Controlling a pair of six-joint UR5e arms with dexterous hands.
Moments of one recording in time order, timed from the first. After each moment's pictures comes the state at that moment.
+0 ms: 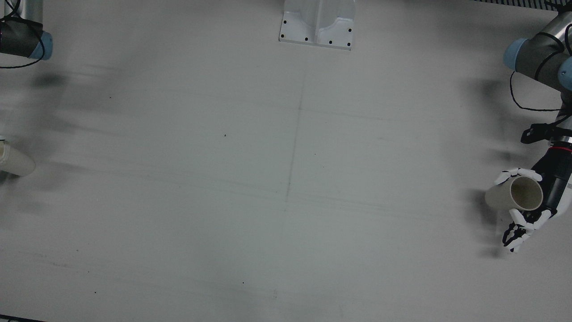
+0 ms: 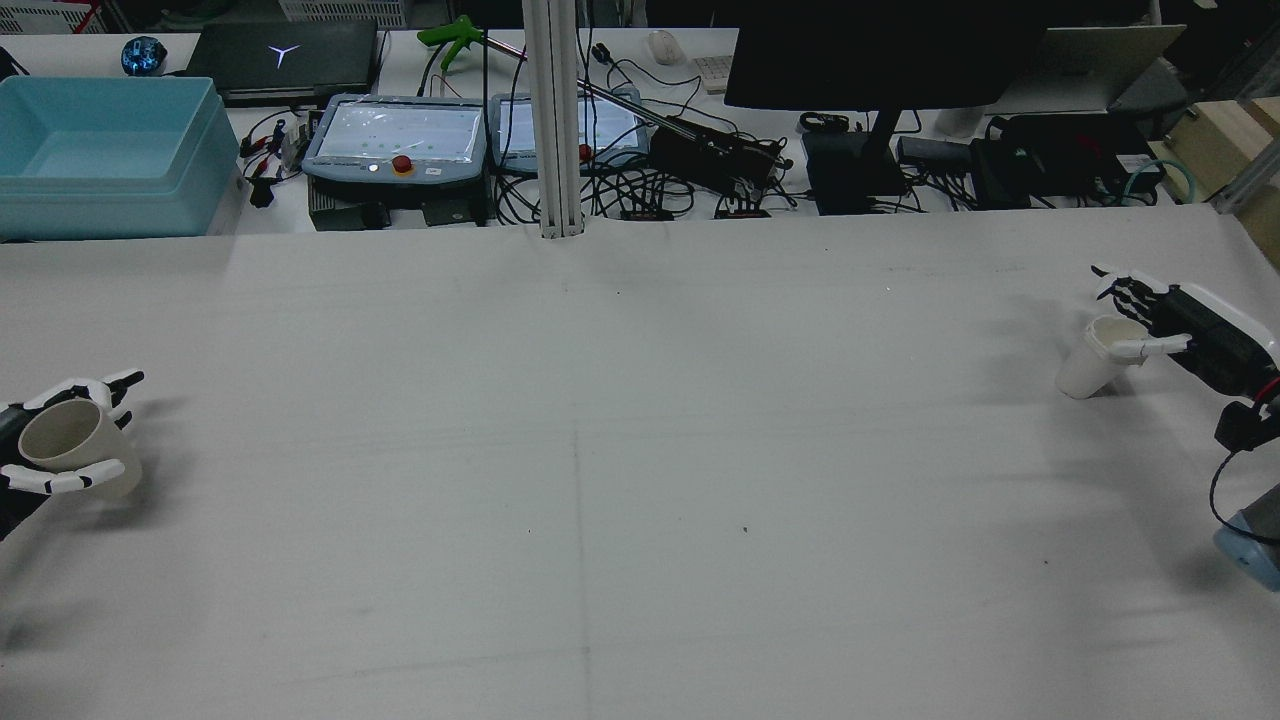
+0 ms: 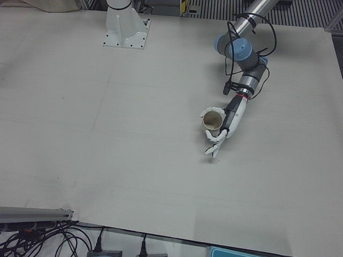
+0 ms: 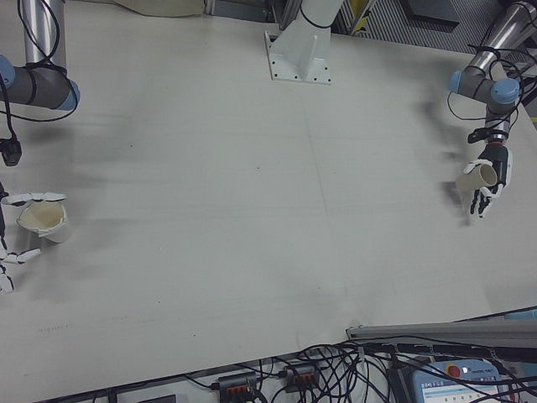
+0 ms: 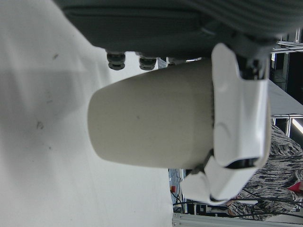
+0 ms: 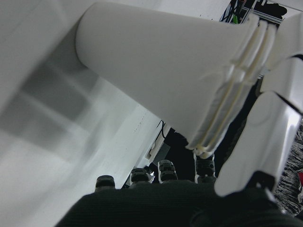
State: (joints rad) left arm -0.70 -1.47 -1.70 -0.02 1.11 0.10; right arm 1.20 -1.46 1.07 -2.74 -1.50 -0.48
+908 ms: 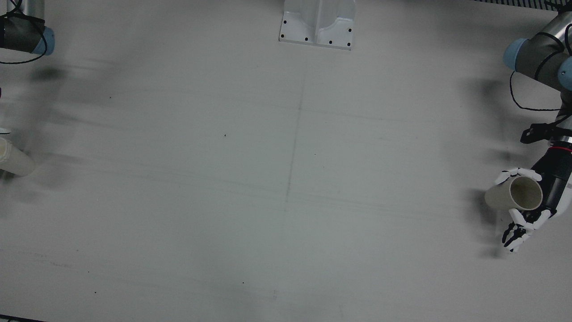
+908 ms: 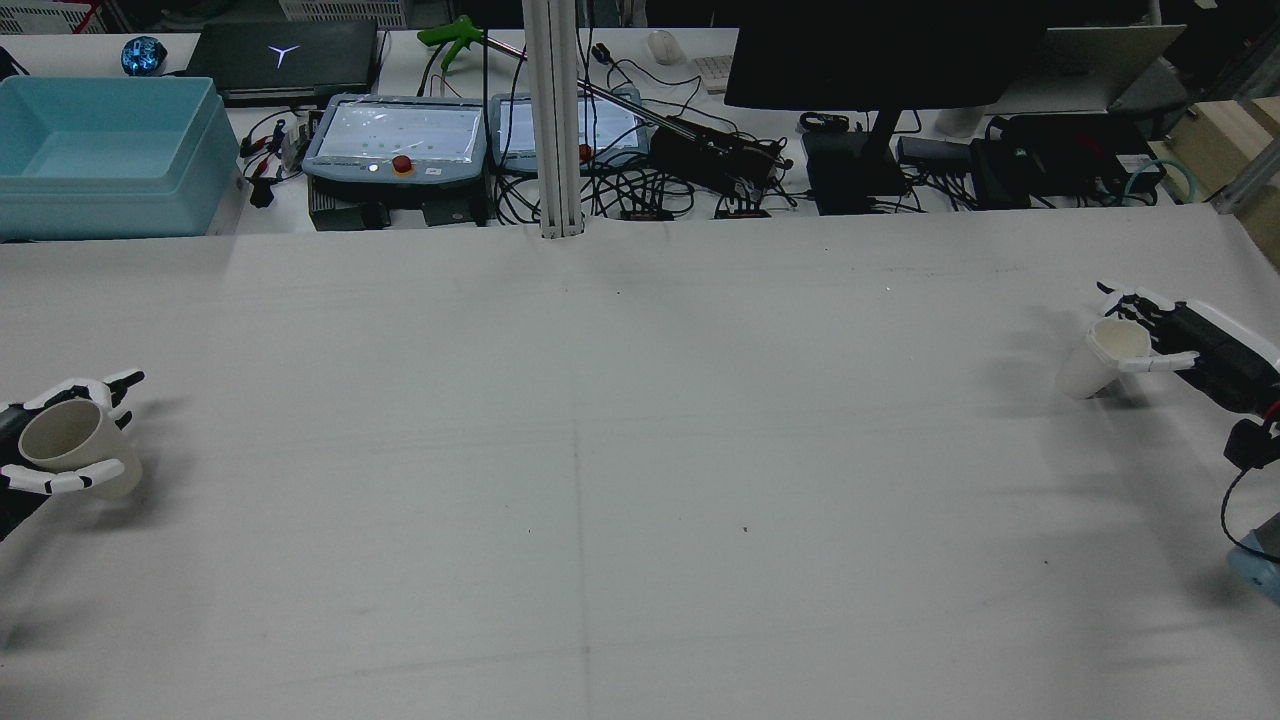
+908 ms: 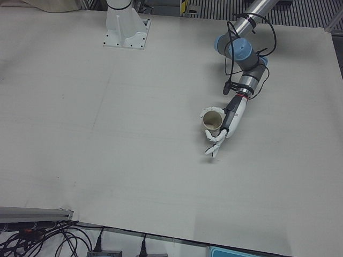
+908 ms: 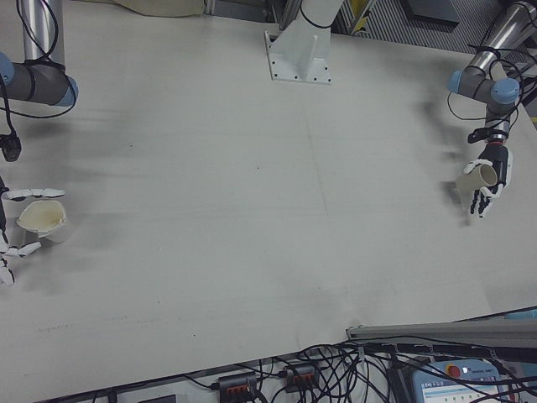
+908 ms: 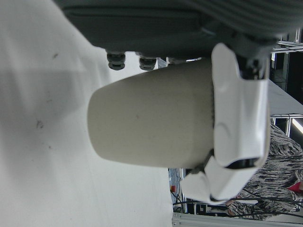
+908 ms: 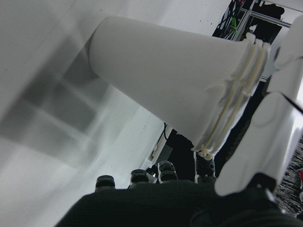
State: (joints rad) left arm -0.70 -1.47 -1.70 -0.02 1.11 0.10; right arm 1.18 -1.50 1.07 -2.72 -1.50 -0.47
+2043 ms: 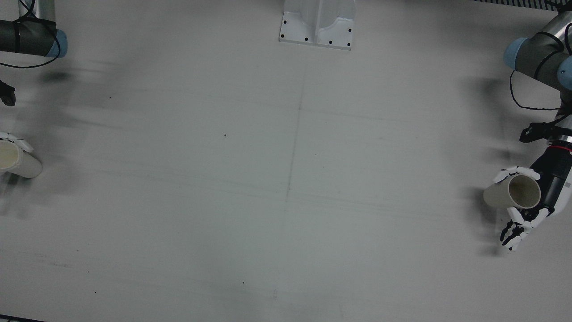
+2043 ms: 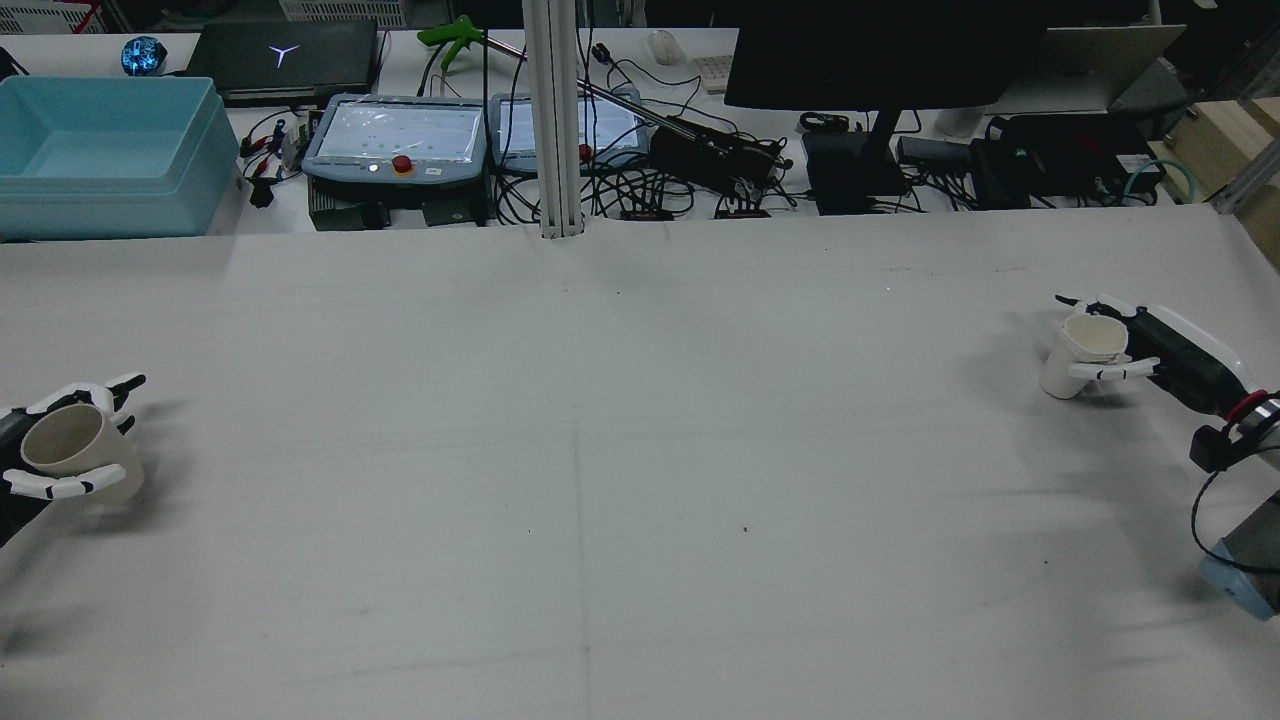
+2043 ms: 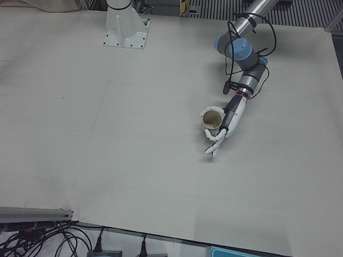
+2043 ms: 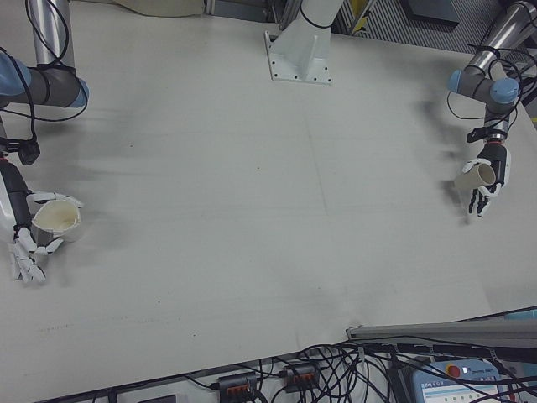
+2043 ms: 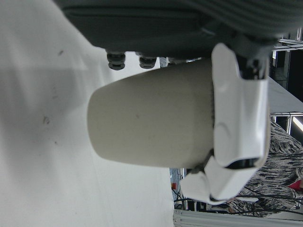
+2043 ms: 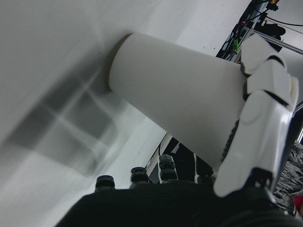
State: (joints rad) left arm -0.69 -1.47 -1.70 -0.03 1.11 0.10; right arm 1.12 -1.49 1.12 -2.73 -1.44 -0.55
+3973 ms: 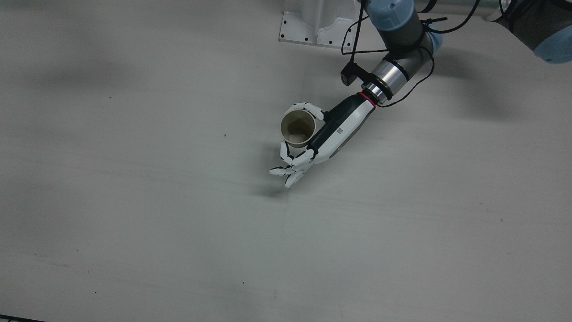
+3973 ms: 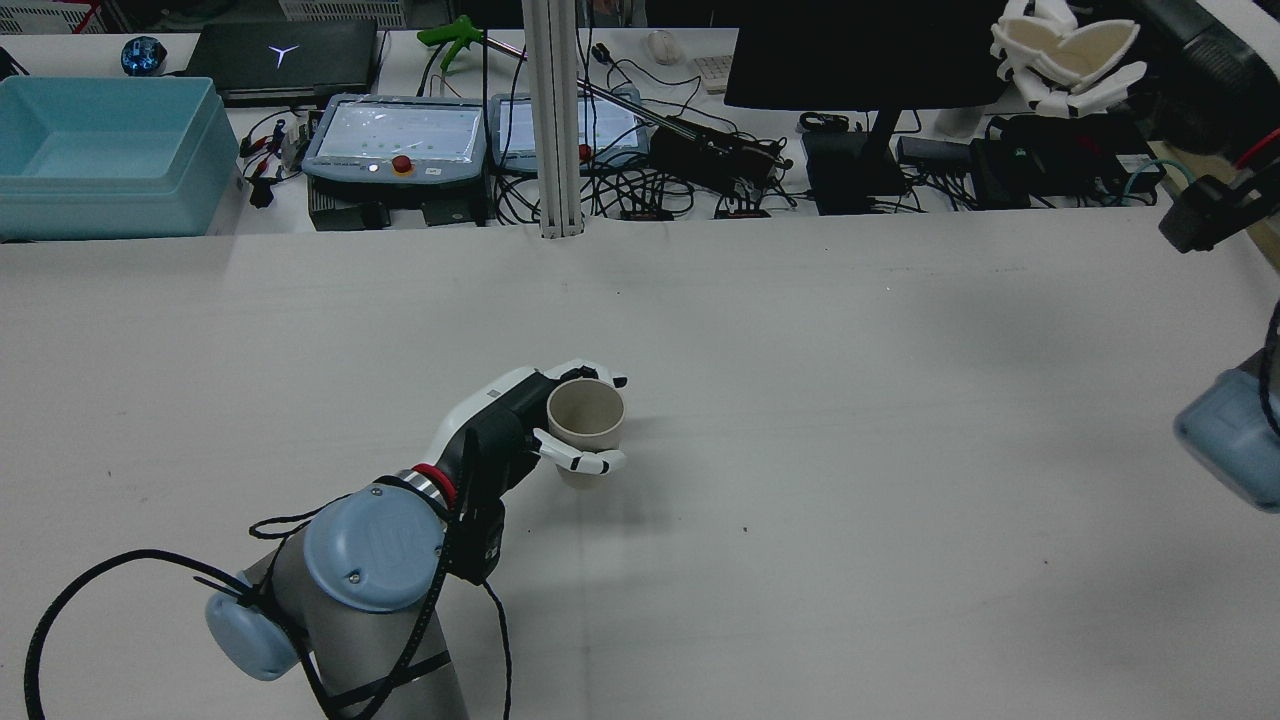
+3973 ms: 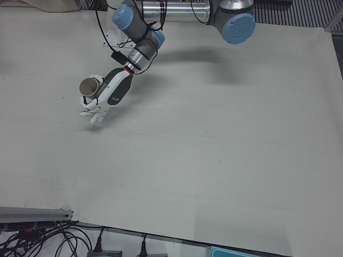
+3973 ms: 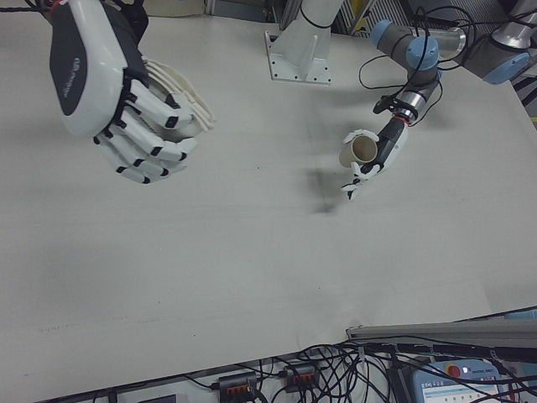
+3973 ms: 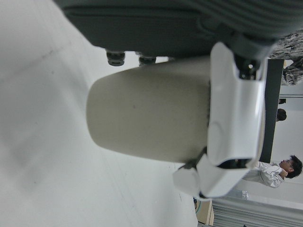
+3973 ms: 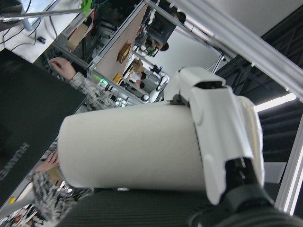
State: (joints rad) left arm -0.43 -2.37 -1.68 0.78 1.18 0.17; right arm 1.22 -1.29 2.13 -3.60 -1.41 -0.67
